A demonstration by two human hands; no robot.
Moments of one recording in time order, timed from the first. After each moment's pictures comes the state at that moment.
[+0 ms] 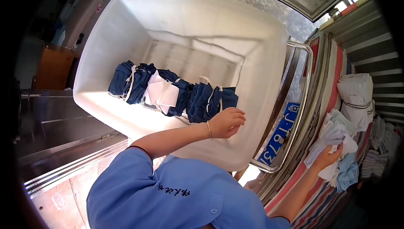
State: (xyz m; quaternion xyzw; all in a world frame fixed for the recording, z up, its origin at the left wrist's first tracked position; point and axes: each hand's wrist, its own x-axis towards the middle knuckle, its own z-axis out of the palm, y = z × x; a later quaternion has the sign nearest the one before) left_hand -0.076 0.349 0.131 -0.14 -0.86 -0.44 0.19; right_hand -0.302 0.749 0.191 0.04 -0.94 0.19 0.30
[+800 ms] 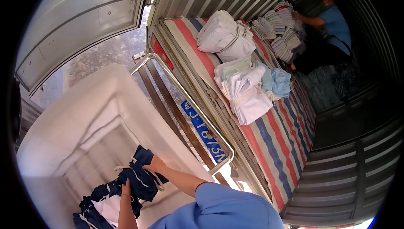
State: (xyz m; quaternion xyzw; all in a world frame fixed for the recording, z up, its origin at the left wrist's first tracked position) left_hand -0.039 0.175 -0.166 0.44 -0.69 -0.50 -0.28; right_hand -0.163 0.409 -0.056 -0.10 -0.90 0.26 -0.34
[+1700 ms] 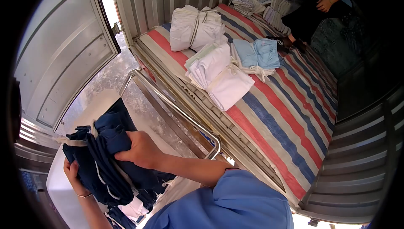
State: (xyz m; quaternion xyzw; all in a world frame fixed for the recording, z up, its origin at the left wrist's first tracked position) left_hand -0.151 0.220 0.328 0.05 -0.69 -0.72 0.10; right_hand -0.174 0.505 0.329 0.11 -0.65 0.75 -0.11
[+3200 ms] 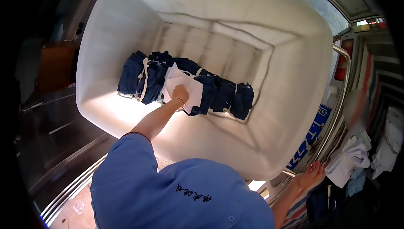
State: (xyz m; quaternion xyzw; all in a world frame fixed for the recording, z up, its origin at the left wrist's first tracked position) left_hand 0.070 0.091 -0.106 0.44 -0.86 -0.13 -0.21; right_hand -0.149 0.648 0.116 -0.19 -0.79 0.57 0.14
